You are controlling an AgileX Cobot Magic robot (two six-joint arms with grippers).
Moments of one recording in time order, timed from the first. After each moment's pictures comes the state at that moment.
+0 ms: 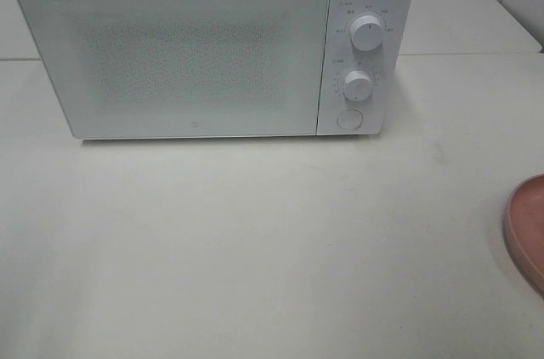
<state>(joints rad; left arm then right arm) 0.01 0.27 -0.52 -0.13 1.07 0.05 0.01 0.00 -0.50 0.00 1.01 0.00</state>
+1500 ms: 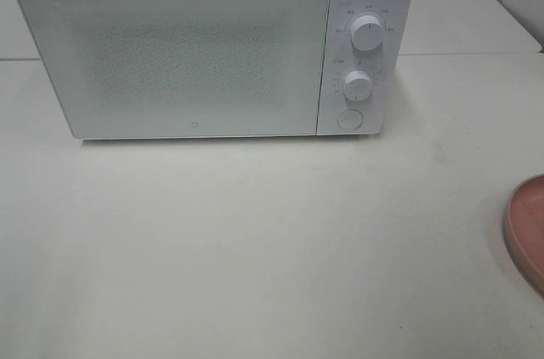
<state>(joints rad) 0.06 0.00 -0.52 -0.14 1.07 0.05 0.01 0.00 -0.50 0.00 1.01 0.00</state>
